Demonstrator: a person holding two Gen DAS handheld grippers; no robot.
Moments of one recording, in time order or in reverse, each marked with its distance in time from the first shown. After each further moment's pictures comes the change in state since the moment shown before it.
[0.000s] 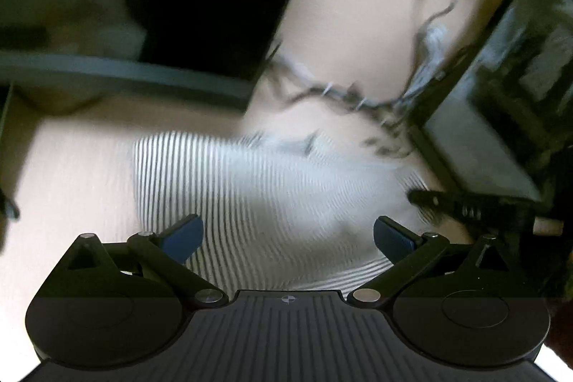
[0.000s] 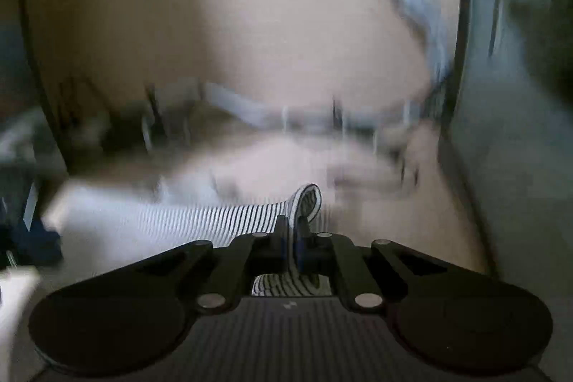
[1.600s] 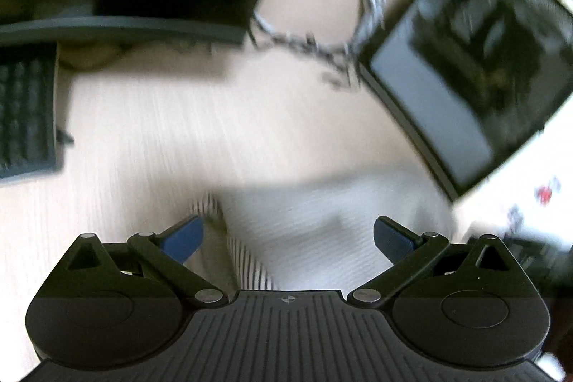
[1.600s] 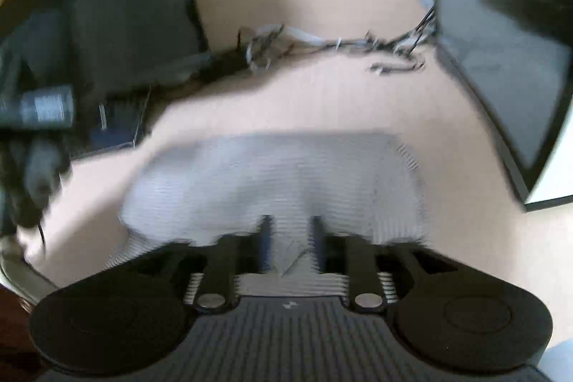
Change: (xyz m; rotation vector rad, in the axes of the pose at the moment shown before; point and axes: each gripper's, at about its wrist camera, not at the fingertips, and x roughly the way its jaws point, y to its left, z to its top) left arm -0.098 0.017 -0.040 0.131 0.150 -0.143; right arm -0.180 0.059 -0.145 0.101 -0.063 0.088
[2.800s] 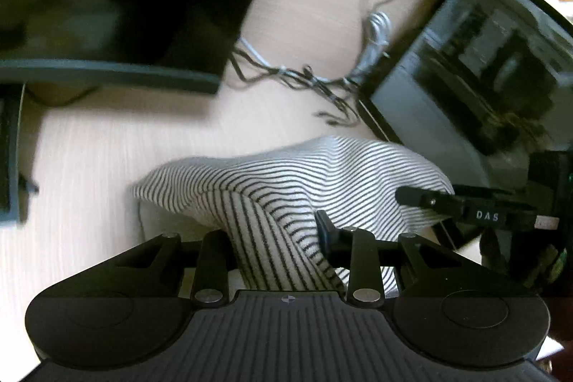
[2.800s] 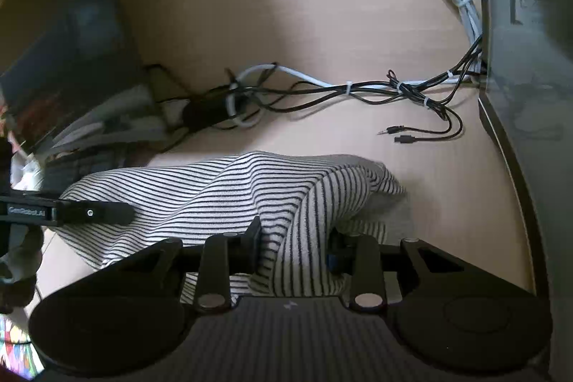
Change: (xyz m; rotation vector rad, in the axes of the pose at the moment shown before) left arm 0.017 0.005 0.024 -0.049 -0.089 -0.012; right arm 0.098 -0.047 0.116 -0.063 0.054 0.162
